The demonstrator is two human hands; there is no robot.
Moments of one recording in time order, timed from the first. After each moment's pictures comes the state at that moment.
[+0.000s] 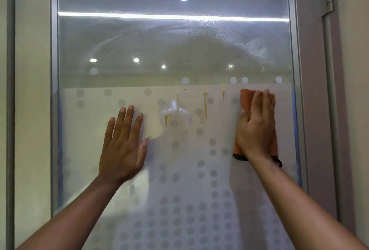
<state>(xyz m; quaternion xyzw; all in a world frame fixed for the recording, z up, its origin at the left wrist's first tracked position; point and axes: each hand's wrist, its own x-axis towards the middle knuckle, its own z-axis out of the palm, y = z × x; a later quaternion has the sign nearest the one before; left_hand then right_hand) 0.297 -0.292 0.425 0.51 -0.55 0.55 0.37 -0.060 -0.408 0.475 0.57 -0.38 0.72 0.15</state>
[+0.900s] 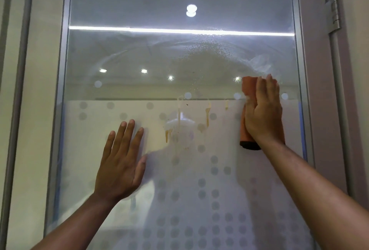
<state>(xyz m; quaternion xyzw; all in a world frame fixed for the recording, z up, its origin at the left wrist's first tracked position) 0.295 -0.290 0.423 0.52 -0.55 0.54 0.35 -0.081 -0.402 0.556 0.63 -0.35 0.68 0.15</state>
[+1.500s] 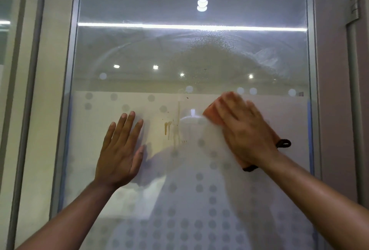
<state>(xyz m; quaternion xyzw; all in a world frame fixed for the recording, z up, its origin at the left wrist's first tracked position) 0.289 -0.285 0.424 0.54 -0.54 0.55 0.35 -0.077 -0.406 0.510 0.76 -0.21 0.49 0.37</state>
